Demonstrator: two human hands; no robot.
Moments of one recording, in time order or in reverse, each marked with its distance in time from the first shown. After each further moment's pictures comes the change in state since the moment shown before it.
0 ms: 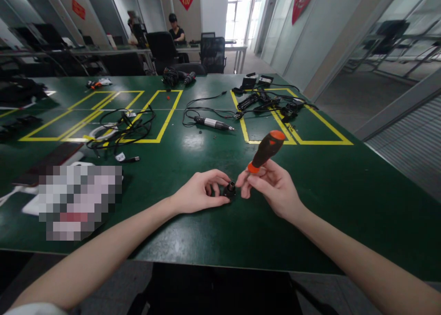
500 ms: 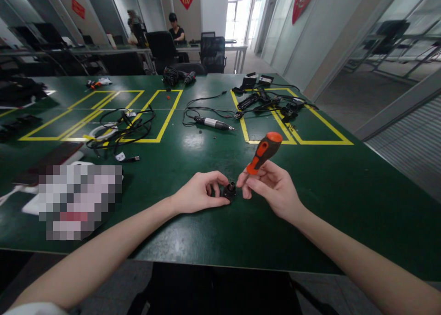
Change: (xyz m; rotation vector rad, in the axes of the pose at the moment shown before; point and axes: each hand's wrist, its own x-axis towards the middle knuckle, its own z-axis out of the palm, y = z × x) left_hand 0.001 0.000 -0.001 0.034 -0.014 -0.023; right_hand -0.001 0.000 0.000 -0.070 0.026 0.007
